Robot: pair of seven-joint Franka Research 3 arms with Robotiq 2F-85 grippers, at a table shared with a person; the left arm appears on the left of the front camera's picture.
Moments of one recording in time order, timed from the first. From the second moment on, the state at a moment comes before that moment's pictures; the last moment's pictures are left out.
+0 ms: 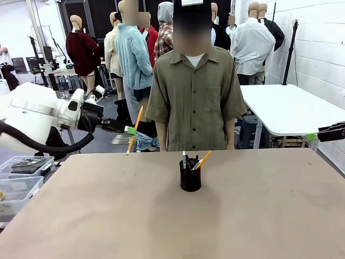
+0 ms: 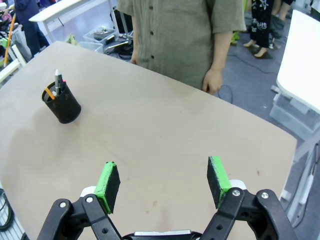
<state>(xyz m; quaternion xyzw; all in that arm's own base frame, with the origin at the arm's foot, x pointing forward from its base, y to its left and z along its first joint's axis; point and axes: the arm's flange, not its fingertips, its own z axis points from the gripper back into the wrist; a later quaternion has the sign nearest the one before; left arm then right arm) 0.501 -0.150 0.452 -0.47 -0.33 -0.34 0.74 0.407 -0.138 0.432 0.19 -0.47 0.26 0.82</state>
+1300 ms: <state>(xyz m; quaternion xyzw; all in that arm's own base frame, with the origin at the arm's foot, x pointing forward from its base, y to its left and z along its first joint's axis) 0.548 -0.273 0.387 -0.52 -0.46 -0.35 0.63 0.407 -0.138 0.432 0.19 -0.47 0.26 0.82</state>
